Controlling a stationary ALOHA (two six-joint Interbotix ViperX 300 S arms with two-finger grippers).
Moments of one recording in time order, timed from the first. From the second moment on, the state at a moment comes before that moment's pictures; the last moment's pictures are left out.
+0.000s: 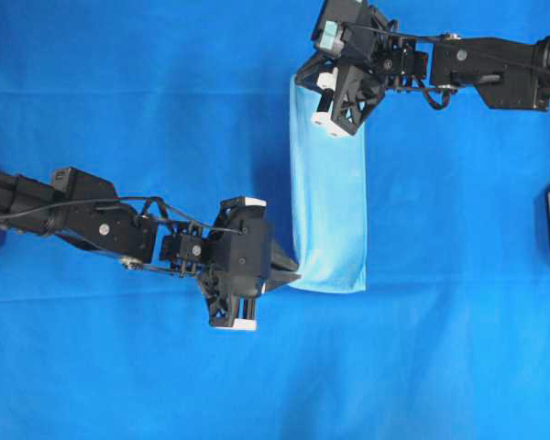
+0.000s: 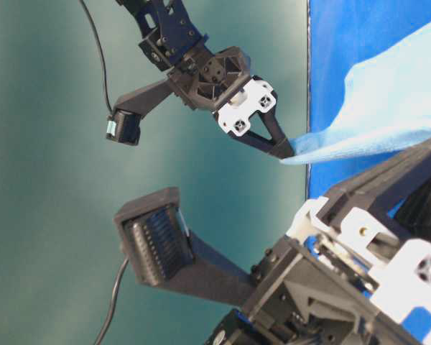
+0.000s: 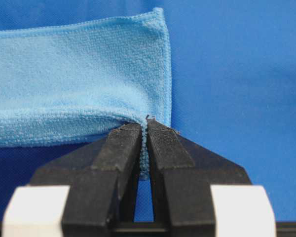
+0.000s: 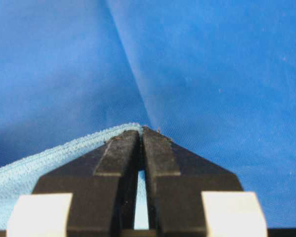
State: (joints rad) left arm -0.17 0.26 0.58 -0.03 -0.27 -0.02; right arm -0.42 0.09 0.59 -0.49 -0.01 0.43
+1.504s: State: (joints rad) left arm 0.03 -0.58 1.12 -0.03 -0.27 -0.01; right arm -0.28 -0.62 1.05 -0.52 -0.04 0.58
